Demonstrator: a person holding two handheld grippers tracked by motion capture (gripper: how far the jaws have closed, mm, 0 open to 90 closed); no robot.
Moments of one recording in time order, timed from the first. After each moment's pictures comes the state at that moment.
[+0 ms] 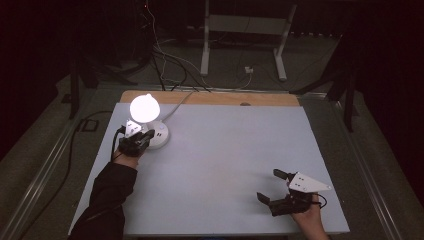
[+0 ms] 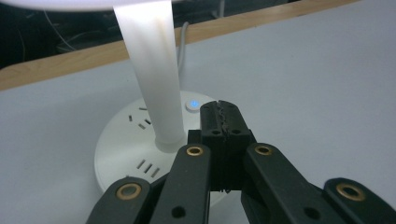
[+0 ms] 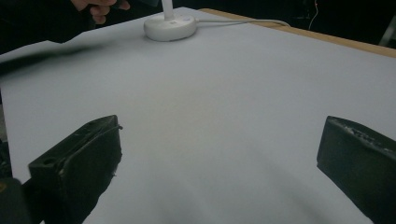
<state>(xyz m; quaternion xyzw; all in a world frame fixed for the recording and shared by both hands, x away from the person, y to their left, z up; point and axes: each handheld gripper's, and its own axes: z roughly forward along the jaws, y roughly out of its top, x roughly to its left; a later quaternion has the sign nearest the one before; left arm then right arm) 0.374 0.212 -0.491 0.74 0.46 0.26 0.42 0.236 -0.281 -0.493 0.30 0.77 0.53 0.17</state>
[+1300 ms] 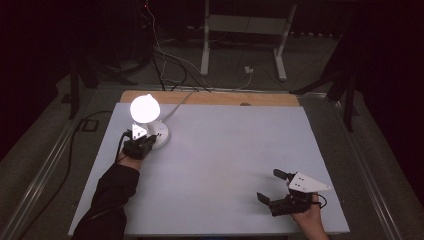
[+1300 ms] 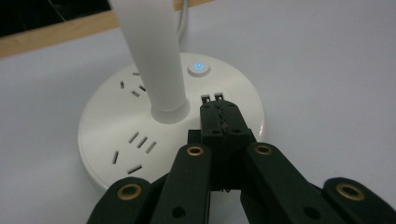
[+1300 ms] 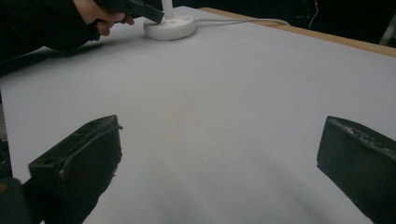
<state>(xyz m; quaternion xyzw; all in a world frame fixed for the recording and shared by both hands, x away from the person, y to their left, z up) 0.380 0.203 -0.514 0.77 0.45 0.28 0.36 0.236 -0.281 -0.493 0.30 0.78 0.53 0.17</state>
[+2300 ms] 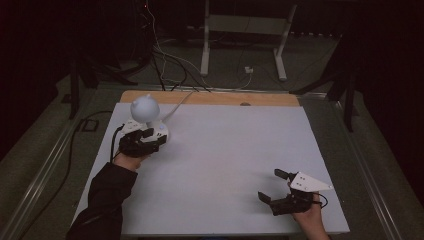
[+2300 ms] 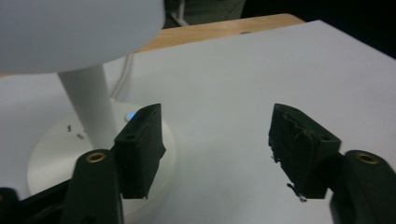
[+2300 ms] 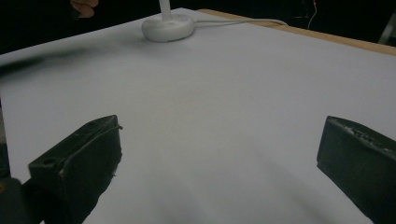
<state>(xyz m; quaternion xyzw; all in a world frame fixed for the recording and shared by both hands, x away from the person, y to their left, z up) 0.356 0.203 -0.457 0.74 0.44 0.17 0.48 0.237 -0.284 -0.494 0.31 0.77 0.53 0.17</state>
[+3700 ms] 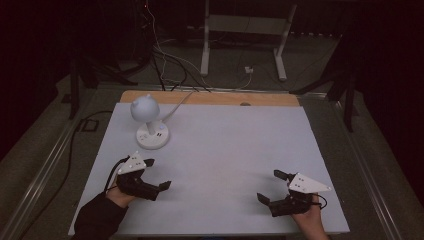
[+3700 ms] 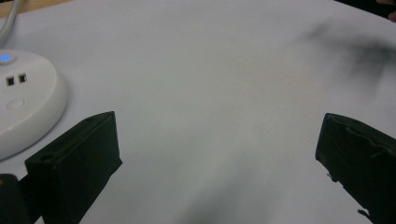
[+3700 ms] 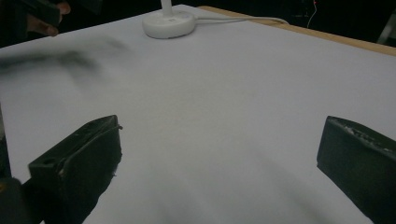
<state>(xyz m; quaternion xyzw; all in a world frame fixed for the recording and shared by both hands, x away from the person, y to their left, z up) 0.267 0.198 -0.482 0.81 0.32 0.12 0.47 0.234 -0.281 -0.493 0.31 0.78 0.52 0.17</state>
